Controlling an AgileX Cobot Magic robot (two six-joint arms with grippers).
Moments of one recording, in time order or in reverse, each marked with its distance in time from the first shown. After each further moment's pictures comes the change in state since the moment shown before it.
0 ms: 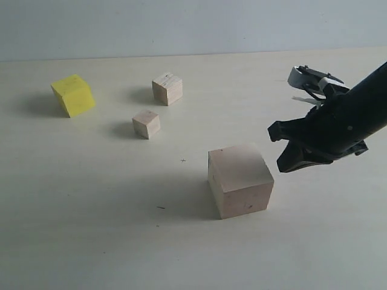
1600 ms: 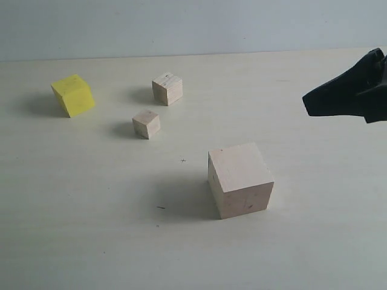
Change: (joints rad) left arm 0.025 -0.297 0.470 0.424 -0.221 -0.116; right arm -0.008 -0.627 0.001 0.059 0.245 -0.316
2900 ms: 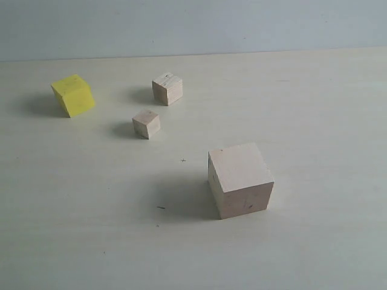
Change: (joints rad) left arm 0.006 0.000 0.000 0.000 0.000 0.000; right arm -0.137 -0.866 0.396 -0.734 -1.013 0.931
